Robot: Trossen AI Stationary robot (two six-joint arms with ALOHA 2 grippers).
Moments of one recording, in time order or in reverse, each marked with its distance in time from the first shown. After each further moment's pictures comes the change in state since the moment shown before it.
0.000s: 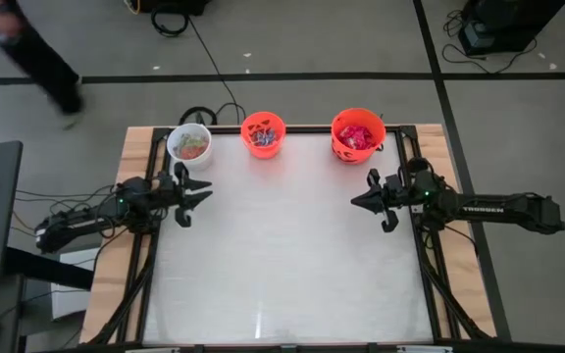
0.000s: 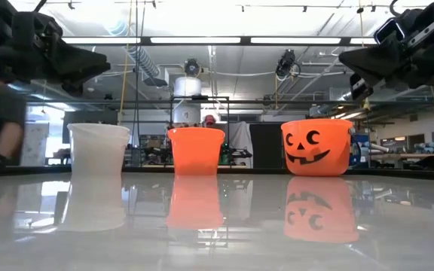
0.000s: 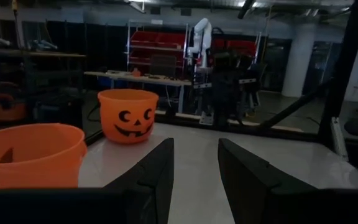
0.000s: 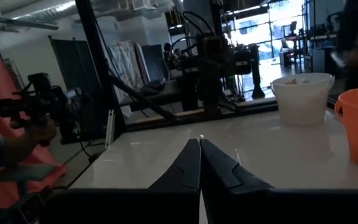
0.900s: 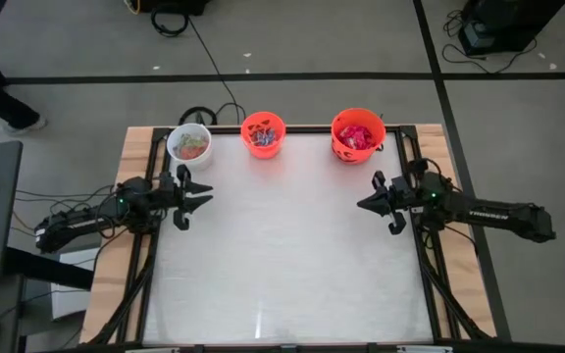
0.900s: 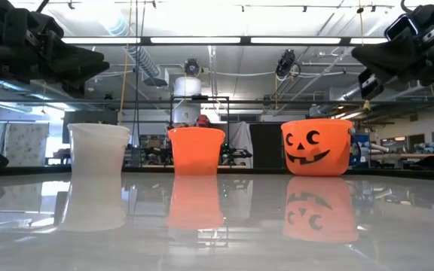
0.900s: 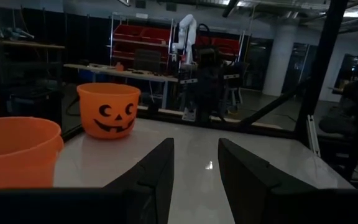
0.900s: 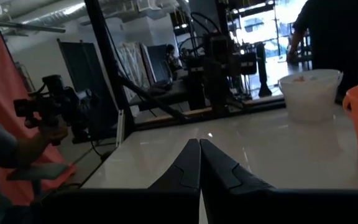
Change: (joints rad) left arm 0.000 0.007 0.000 -0.004 0.067 -0.040; right arm 0.008 -0.243 0.000 -0.242 -0.015 0.033
